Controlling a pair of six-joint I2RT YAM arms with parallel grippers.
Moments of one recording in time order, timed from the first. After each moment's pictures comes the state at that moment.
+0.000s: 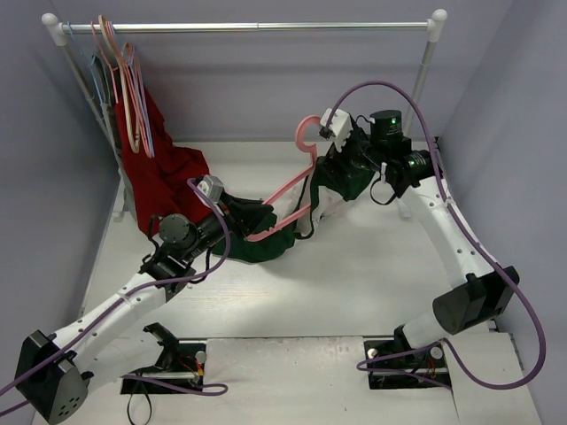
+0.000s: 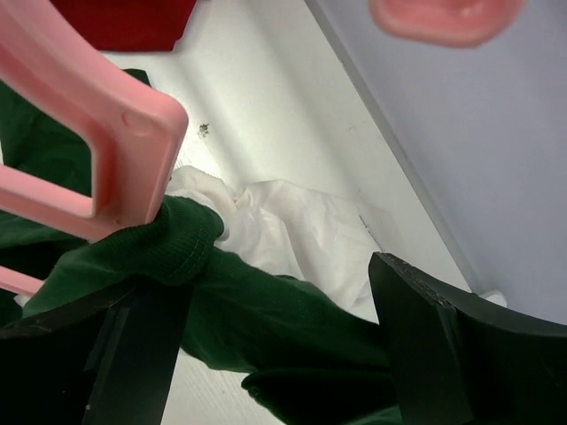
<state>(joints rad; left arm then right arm) -0.62 0.95 0.65 0.53 0.33 -0.43 0.35 1.50 1.60 -0.61 -0.45 -0.61</state>
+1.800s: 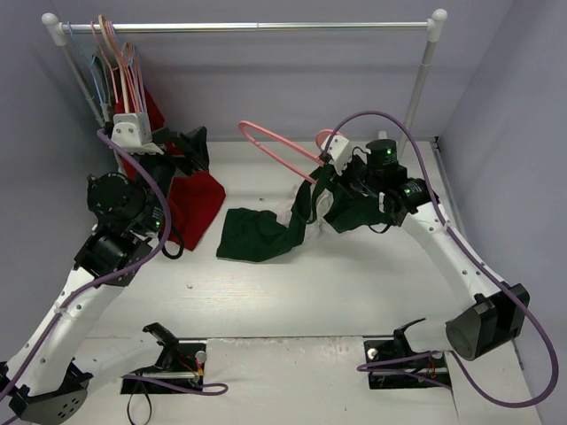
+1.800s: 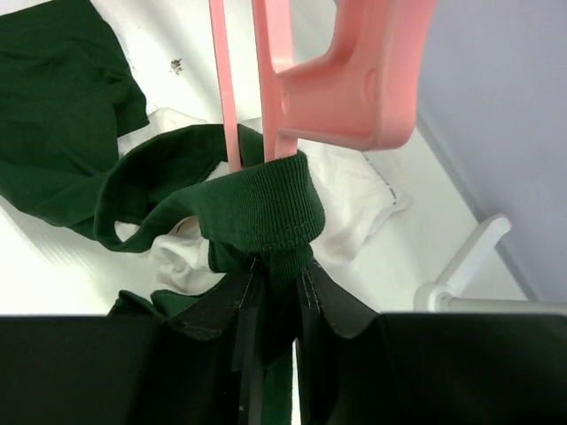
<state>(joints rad) -0.61 0.95 1.32 -0.07 -0.42 -0.10 0.39 1.34 1.28 -0.47 -0.24 -0.58</state>
